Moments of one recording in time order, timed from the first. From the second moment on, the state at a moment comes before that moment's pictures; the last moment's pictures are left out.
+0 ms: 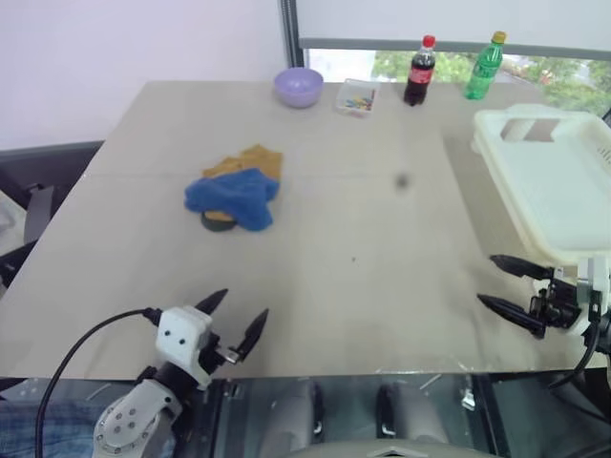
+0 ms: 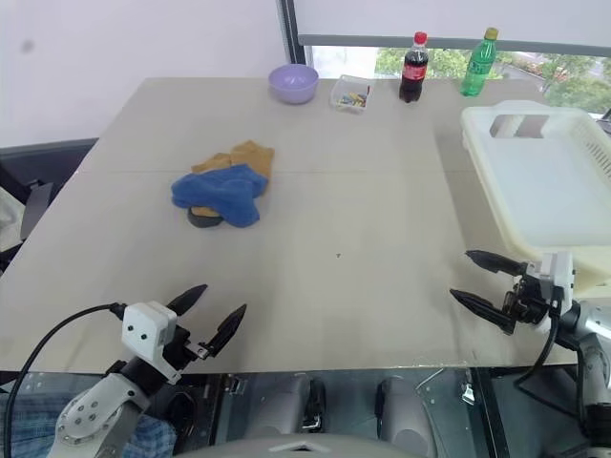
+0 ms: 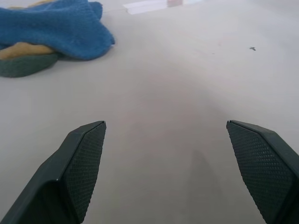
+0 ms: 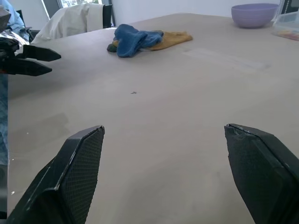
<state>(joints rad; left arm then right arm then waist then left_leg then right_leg) 0.50 0.40 0.17 -0.53 -0.28 0.14 -0.49 0.06 -0.66 -0.32 0.08 0.64 0.00 1.37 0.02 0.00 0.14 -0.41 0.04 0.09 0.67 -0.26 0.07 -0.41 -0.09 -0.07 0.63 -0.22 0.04</state>
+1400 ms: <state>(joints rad) -0.25 0.31 -0.06 -0.23 0.04 0.69 -0.24 0.17 -0.63 -0.29 -0.22 0.69 0.08 1.28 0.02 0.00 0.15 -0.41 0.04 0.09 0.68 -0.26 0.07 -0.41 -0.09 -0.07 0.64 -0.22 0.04</state>
